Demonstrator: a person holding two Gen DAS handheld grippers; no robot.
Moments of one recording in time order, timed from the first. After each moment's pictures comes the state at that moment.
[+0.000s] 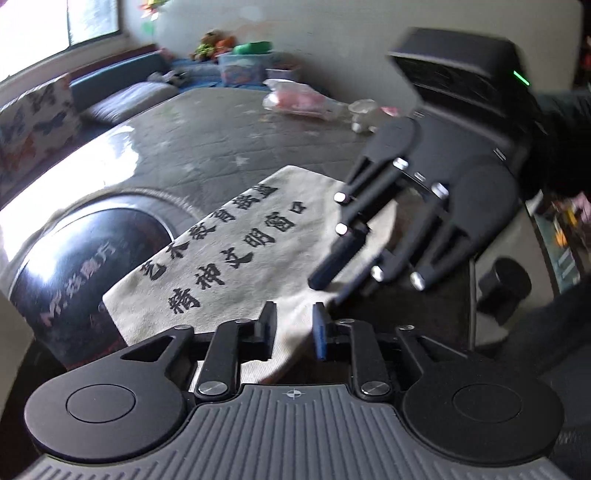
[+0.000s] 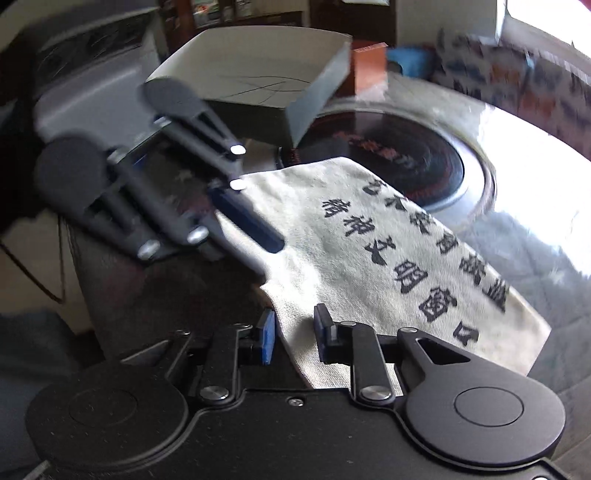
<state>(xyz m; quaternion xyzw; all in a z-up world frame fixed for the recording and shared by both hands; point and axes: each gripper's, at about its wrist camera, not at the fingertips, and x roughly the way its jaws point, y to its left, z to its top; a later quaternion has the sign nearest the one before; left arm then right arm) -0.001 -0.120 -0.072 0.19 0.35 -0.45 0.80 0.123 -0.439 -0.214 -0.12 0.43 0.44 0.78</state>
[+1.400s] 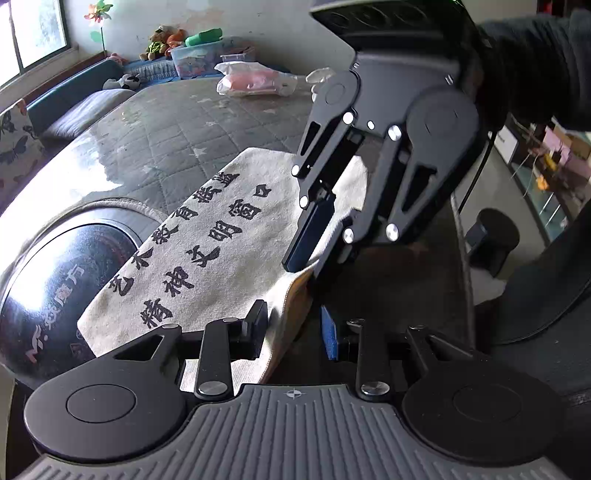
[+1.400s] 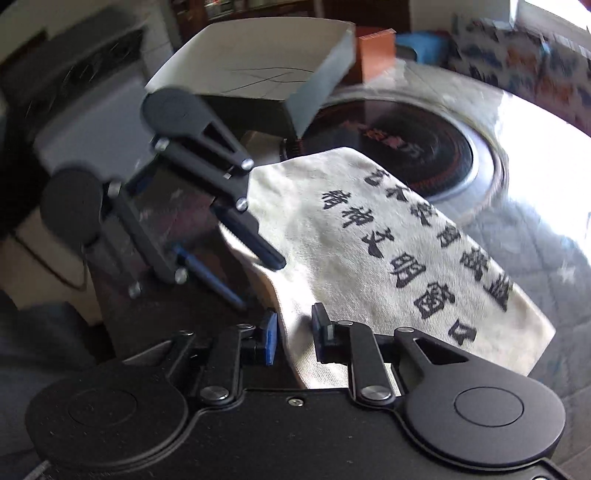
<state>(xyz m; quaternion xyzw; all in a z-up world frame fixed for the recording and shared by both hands) 0.003 -0.141 -0.087 0.26 0.34 -0.48 0.77 0.136 -0.446 -0.212 -0.12 0.45 0.47 0.75</state>
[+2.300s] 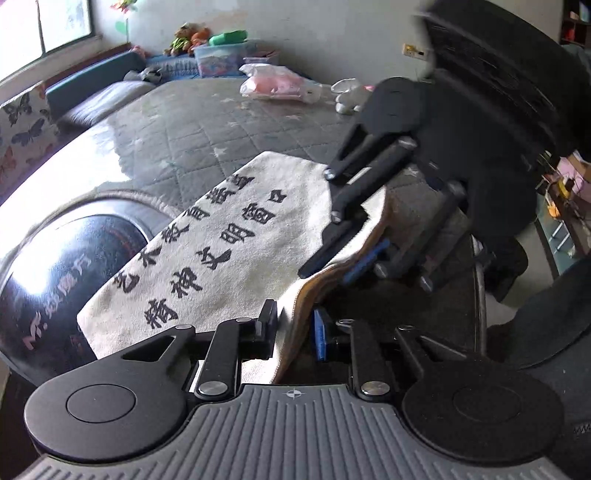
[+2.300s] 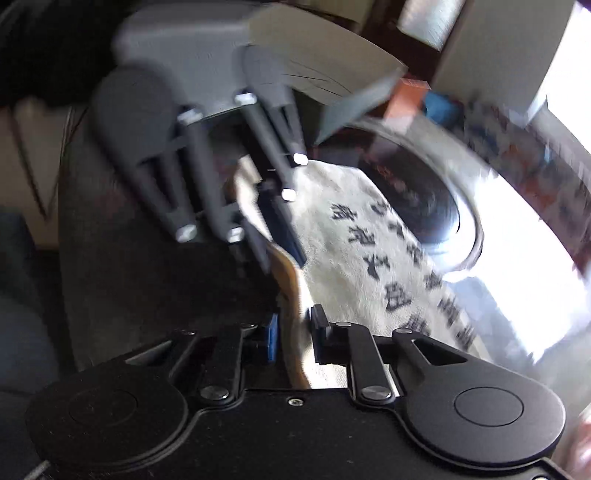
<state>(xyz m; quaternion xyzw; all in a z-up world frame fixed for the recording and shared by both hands) 0.007 -0.142 -0.087 0.23 0.34 -0.47 0.78 0.097 -0.432 -0.214 -0.25 0.36 0.45 0.78</state>
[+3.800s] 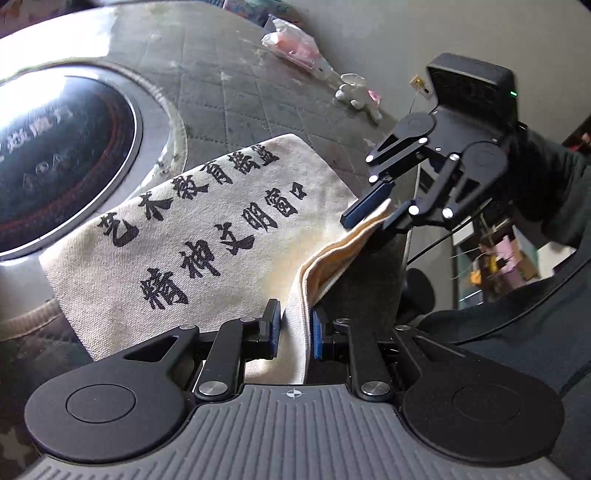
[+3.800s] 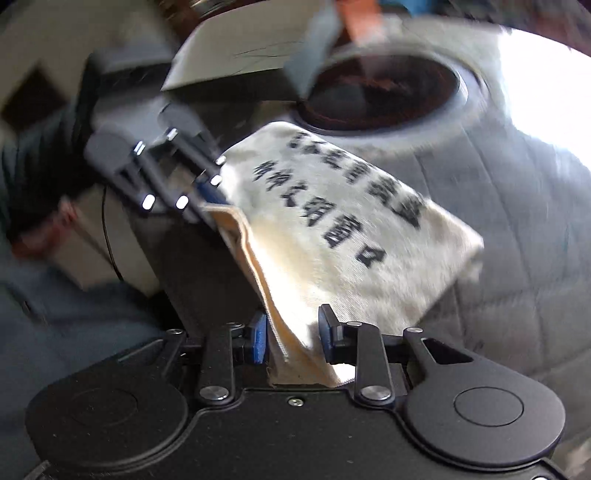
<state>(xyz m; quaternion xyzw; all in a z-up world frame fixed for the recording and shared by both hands) 0.033 -0.091 -0.099 0.01 0.51 -0.48 0.71 0.123 -0.504 -0.209 -0.01 0.55 0.47 0.69</state>
